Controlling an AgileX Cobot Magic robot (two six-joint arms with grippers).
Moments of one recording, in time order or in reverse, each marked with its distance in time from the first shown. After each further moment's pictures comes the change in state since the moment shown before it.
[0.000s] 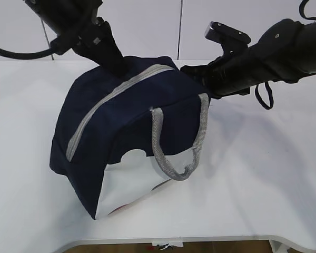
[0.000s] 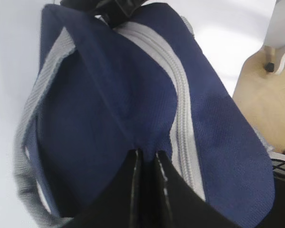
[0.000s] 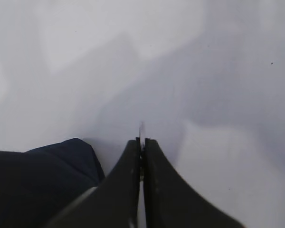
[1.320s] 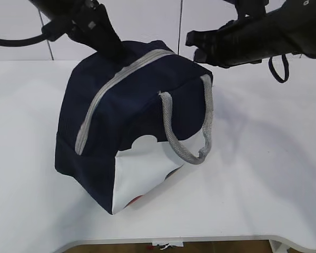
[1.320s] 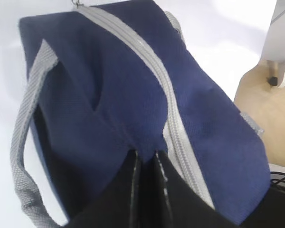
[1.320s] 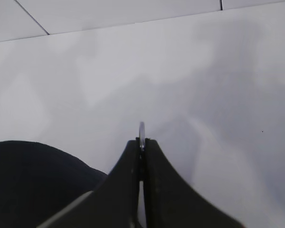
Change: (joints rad) left arm 0.000 -0.047 -0.002 -0.018 -0.021 -0.002; right arm 0.004 -0.142 0.005 -0.052 -0.051 0.006
